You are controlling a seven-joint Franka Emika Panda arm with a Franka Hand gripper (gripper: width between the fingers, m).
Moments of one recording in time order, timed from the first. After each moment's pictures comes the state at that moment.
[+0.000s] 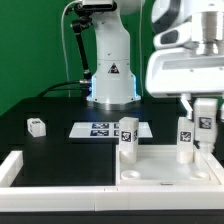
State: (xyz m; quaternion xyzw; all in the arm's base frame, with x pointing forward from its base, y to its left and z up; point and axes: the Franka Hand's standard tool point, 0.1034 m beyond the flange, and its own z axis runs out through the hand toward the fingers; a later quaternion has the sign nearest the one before) arm 0.608 0.133 0.114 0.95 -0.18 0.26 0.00
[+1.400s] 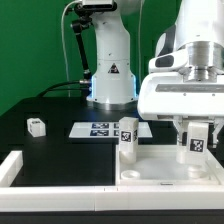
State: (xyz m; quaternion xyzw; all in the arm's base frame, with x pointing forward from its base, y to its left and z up) arm 0.613 0.119 0.083 0.94 -0.12 0.33 0.03
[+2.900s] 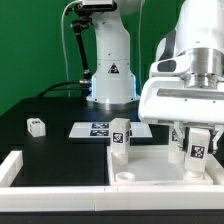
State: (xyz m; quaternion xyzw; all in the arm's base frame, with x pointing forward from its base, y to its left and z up) arm 0.612 0.115 0.069 0.94 -0.07 0.33 0.05
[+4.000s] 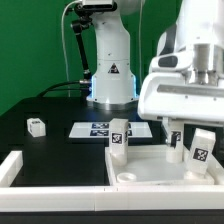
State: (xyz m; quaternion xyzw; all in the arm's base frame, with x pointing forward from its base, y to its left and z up) arm 0.623 0.106 0.095 0.96 -0.07 0.28 0.05
